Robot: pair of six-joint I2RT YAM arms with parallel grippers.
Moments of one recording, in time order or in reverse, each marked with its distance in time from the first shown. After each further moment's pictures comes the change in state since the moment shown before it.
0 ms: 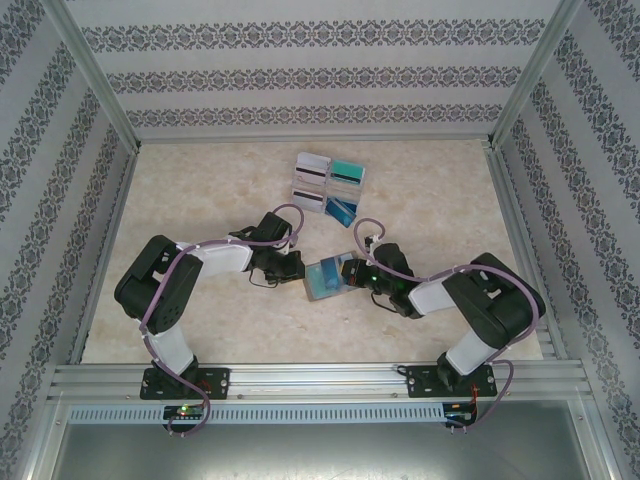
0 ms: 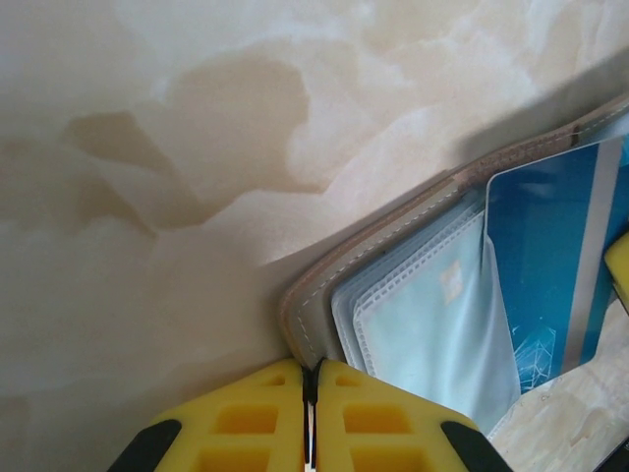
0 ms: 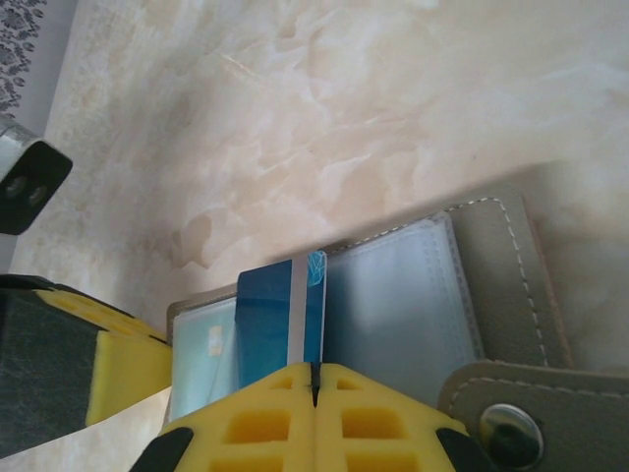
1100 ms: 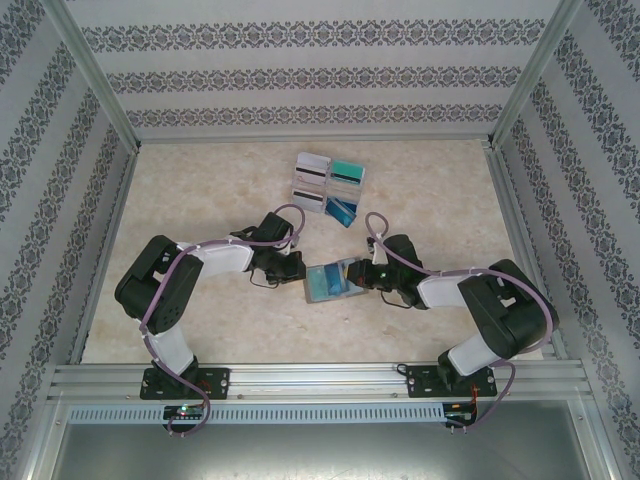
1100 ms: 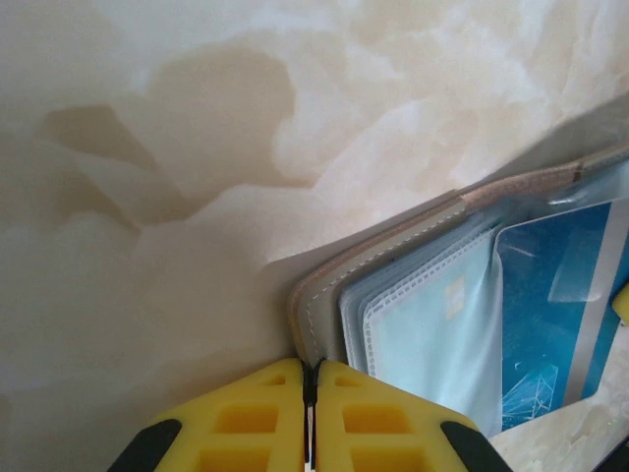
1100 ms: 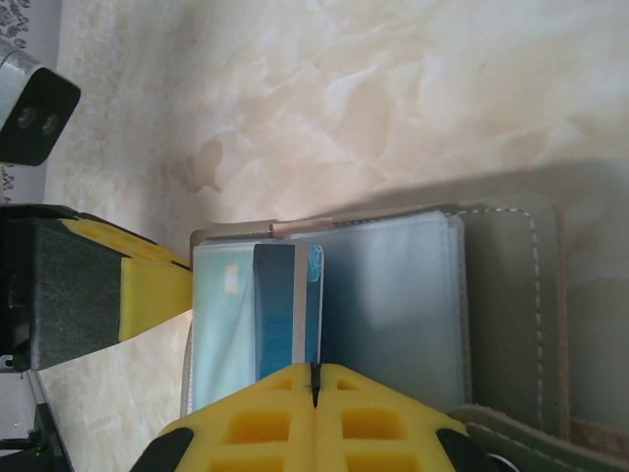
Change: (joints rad) left arm -0.010 0.000 0.006 -0.006 -0.001 0.000; right arm -0.114 -0.074 0.039 -0.255 -0.248 -0.068
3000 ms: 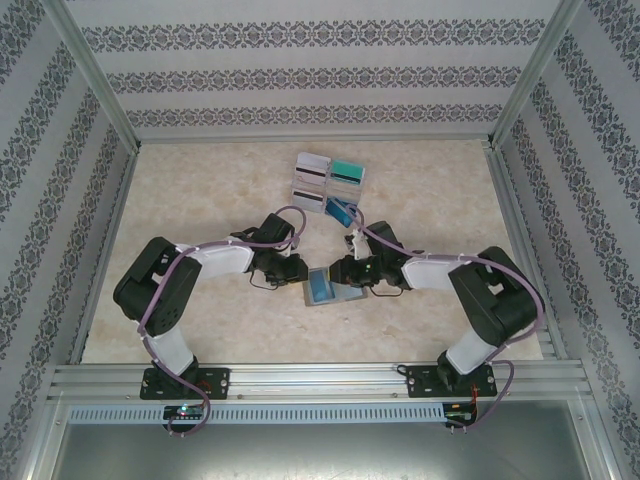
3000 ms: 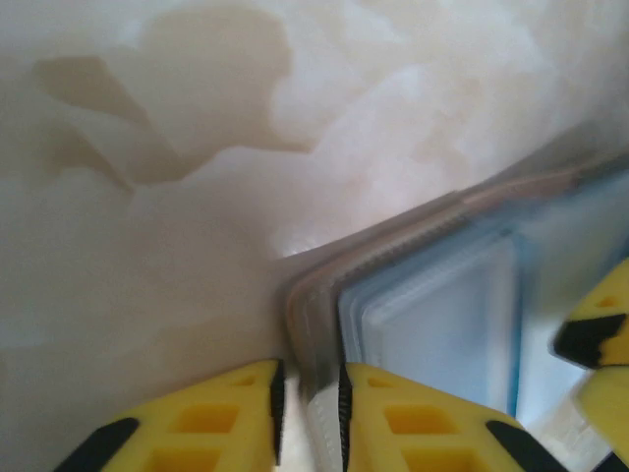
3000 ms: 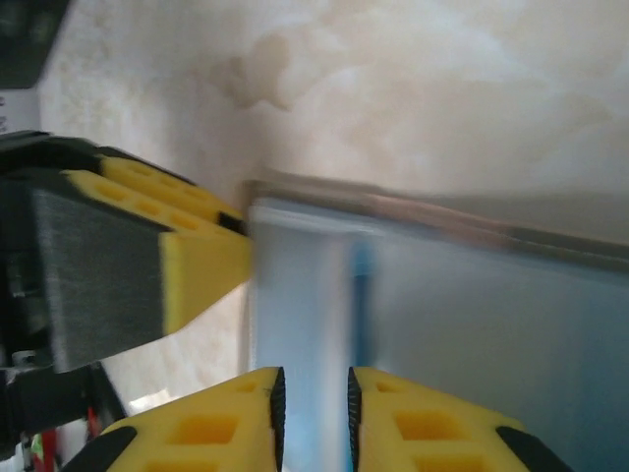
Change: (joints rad) left arm -0.011 -0.028 -0.001 -0.046 -0.026 0.013; right arm 0.065 0.060 0.252 -0.362 -0.127 -0.092
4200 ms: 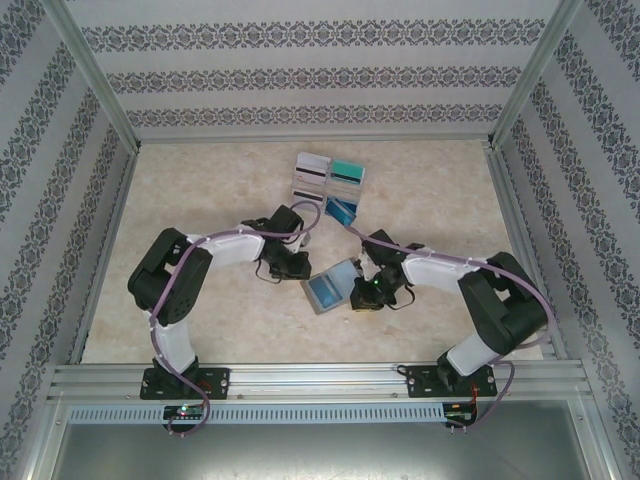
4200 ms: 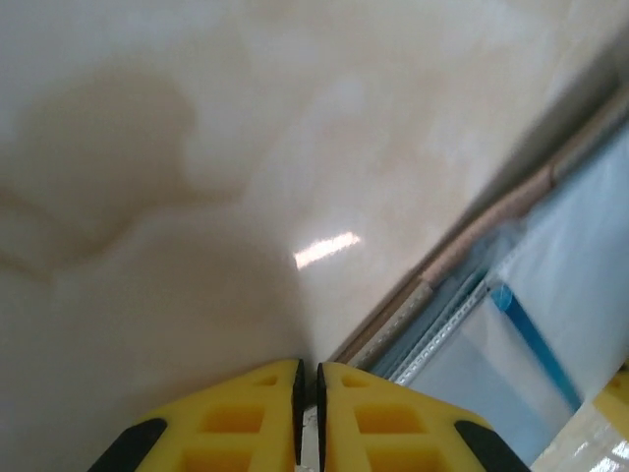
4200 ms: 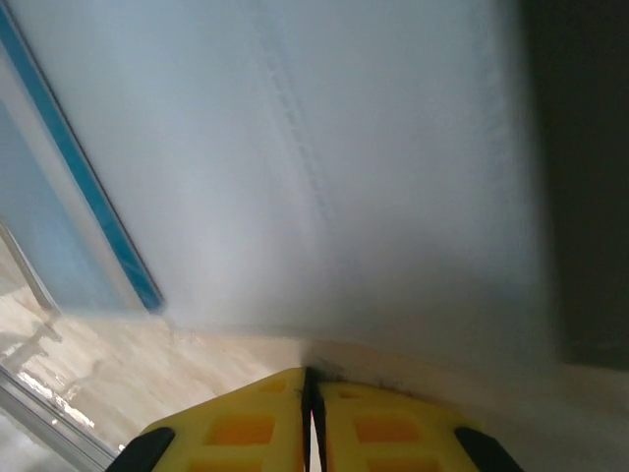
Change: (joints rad) left arm -0.020 0.090 0.127 -0.140 0.004 0.183; right arm 0.027 0.008 0.088 -0.601 0.146 -0.175
